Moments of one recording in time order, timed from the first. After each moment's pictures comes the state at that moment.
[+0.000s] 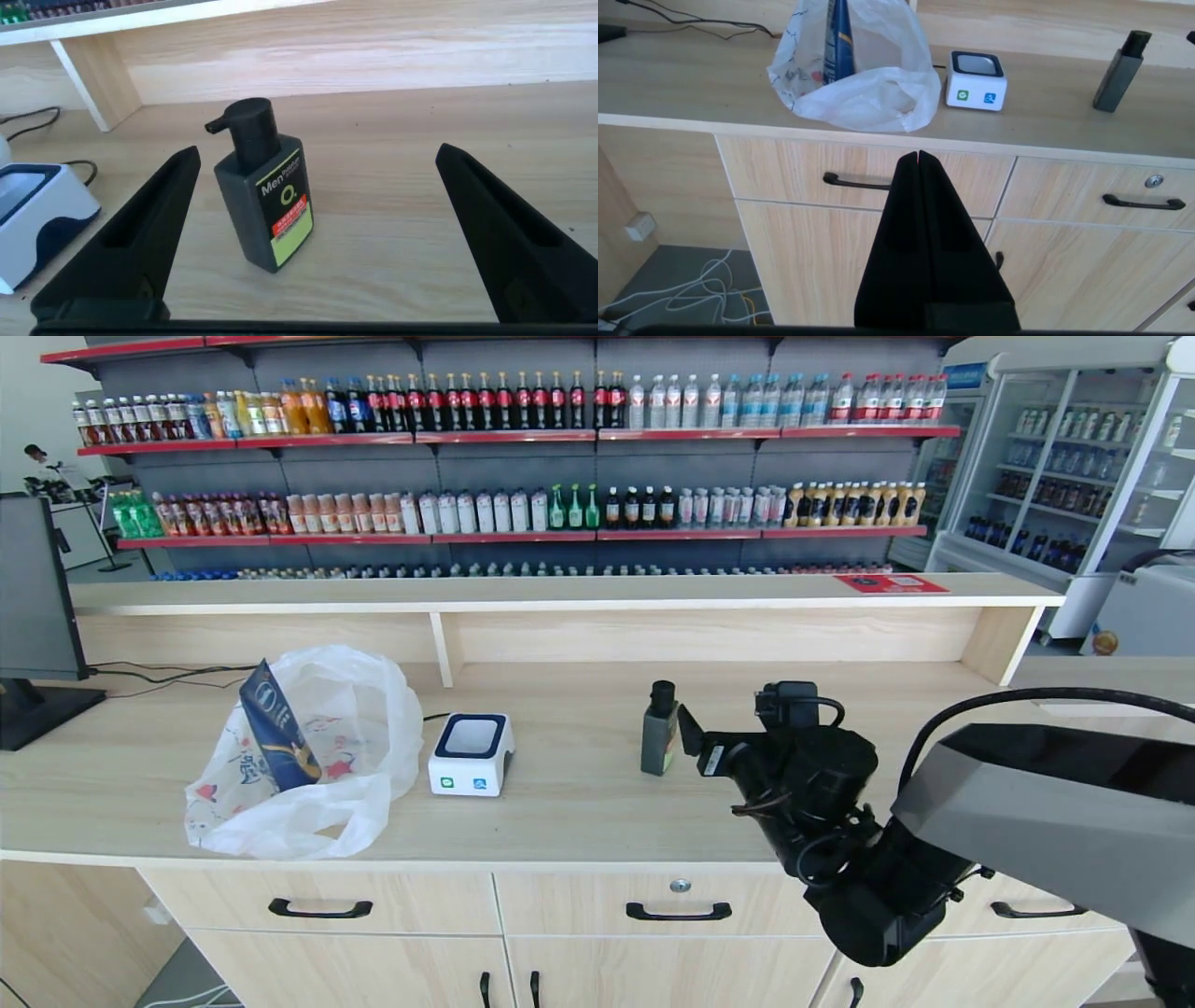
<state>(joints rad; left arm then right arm) 0.00 0.00 0.00 0.00 0.00 0.00 0.52 2.31 -0.86 -1.57 -0.37 0.09</state>
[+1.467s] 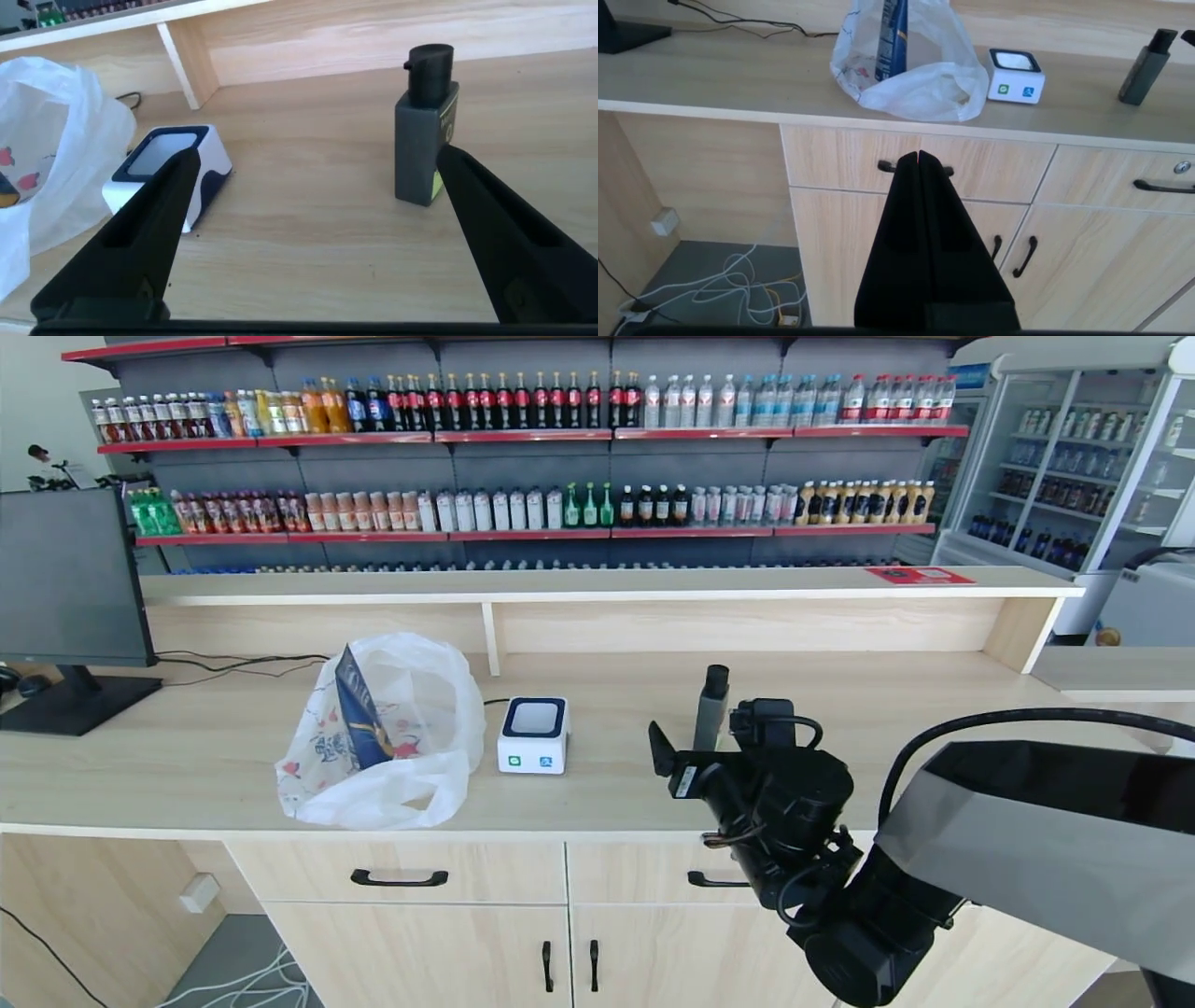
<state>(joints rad) 0.00 0.00 0.00 0.00 0.00 0.00 0.63 2.29 -0.81 -1.57 -0.44 0.14</state>
